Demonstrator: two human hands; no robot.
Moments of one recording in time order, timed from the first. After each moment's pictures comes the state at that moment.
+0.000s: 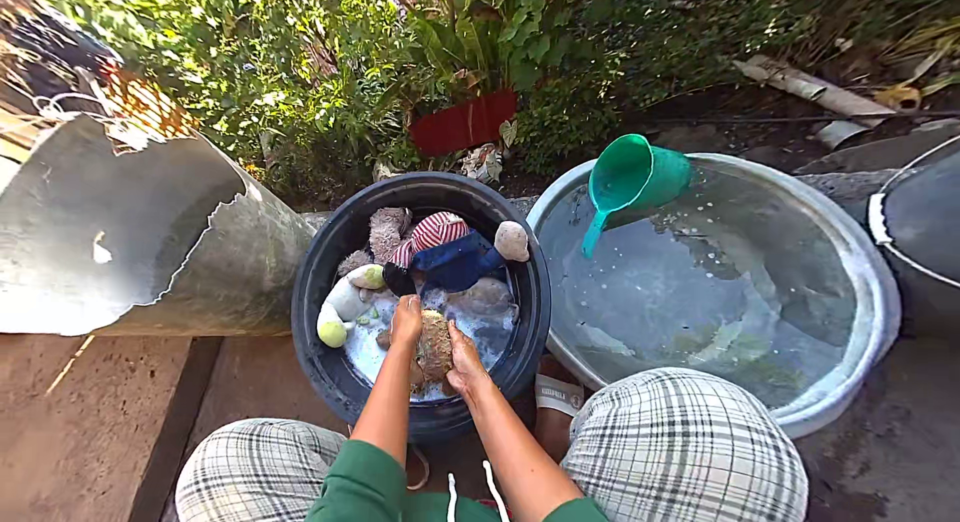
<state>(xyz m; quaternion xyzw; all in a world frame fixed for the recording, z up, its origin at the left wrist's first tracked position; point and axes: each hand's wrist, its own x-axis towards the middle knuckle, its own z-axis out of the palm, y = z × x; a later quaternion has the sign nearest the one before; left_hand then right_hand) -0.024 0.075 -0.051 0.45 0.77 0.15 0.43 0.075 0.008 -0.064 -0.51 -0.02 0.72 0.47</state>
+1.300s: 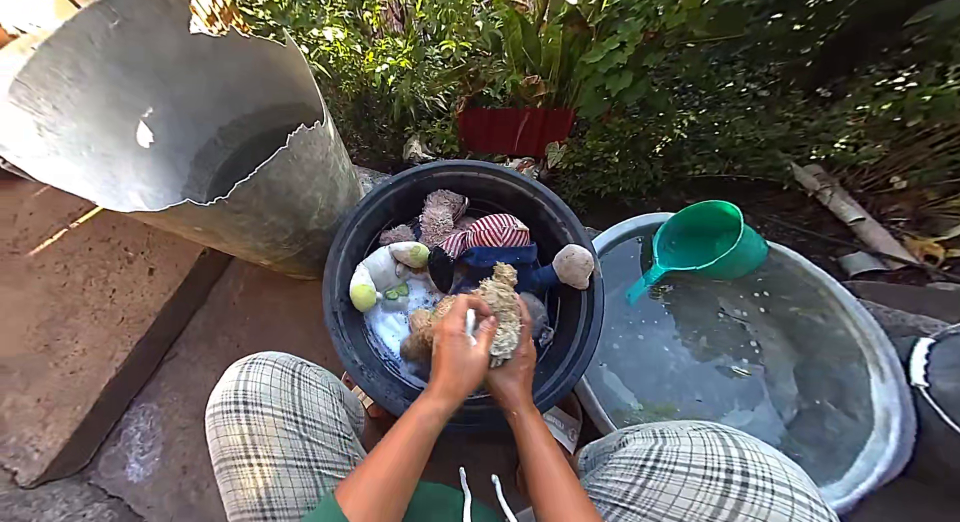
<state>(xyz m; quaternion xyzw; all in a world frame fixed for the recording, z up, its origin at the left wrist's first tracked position) -0.010 -0.001 0.052 0.53 0.62 0.44 0.37 0.093 0.000 -0.025 -0.58 -0.60 0.30 0.46</state>
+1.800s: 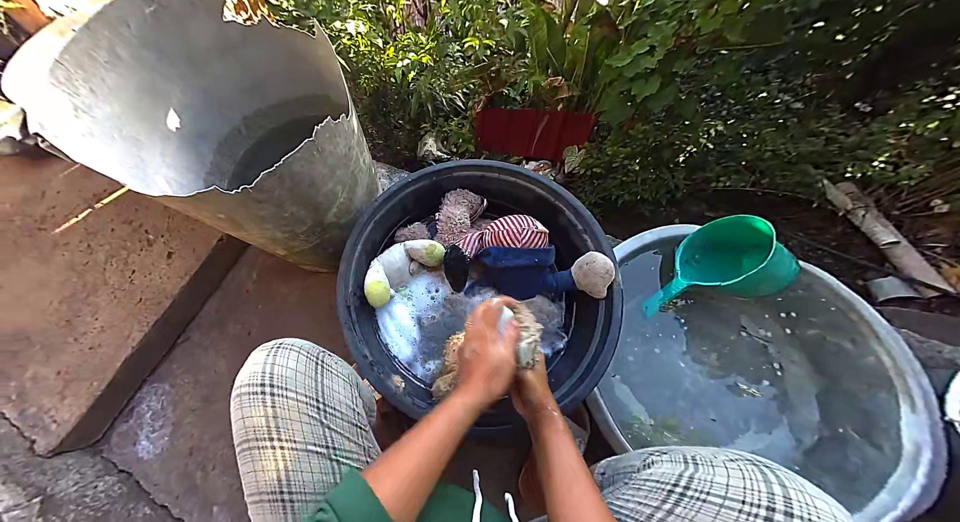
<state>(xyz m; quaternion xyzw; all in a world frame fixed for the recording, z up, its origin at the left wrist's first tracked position) 0.005 0.005 0.008 0.51 0.65 0.37 0.43 0.106 -0.014 -0.035 -0.52 -0.30 0.65 0.47</state>
